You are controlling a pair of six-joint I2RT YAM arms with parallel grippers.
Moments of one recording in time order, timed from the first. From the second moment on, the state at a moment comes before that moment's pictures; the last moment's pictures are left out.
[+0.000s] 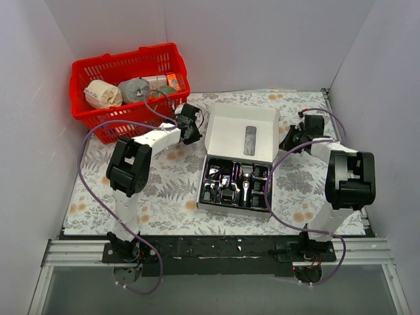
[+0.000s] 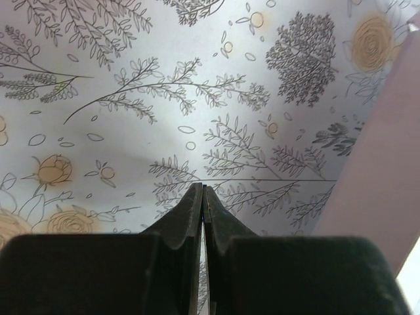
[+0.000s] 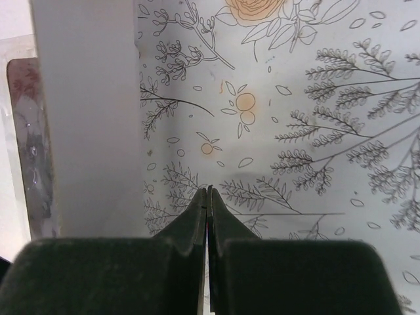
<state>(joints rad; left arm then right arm) -0.47 2.05 1.51 -0.38 -0.20 -0.76 -0.03 1.71 1.00 -0.12 -0.32 0.34</state>
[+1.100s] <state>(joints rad) -0.48 1.66 1.04 0.10 -0.11 -0.82 -0.05 1.94 0.76 1.11 -1.00 0.86</state>
